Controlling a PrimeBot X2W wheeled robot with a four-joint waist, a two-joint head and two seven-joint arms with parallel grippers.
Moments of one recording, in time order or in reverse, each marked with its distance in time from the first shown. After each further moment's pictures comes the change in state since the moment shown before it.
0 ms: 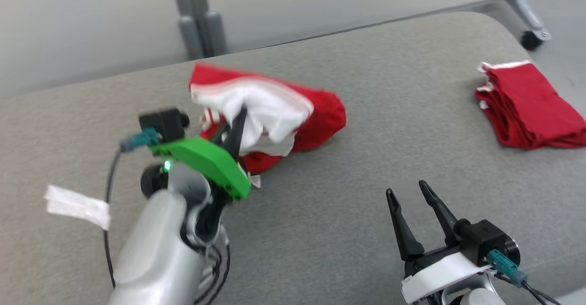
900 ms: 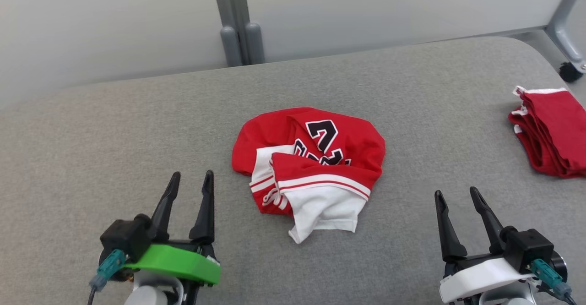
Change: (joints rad) left arm 0.375 0.033 0.102 -0.161 0.286 -0.059 -0.398; right arm 0.067 0.000 -0.167 -0.036 -0.020 0.000 0.000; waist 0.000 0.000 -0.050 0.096
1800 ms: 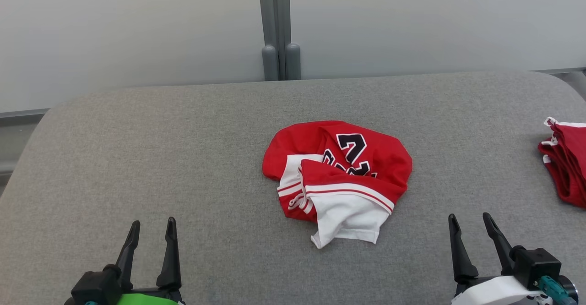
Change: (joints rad) left arm 0.218 -0.017 0.202 -0.086 0.175 -0.026 0.000; right arm 0.050 0.001 -0.057 0.069 0.004 0.000 0.000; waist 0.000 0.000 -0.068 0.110
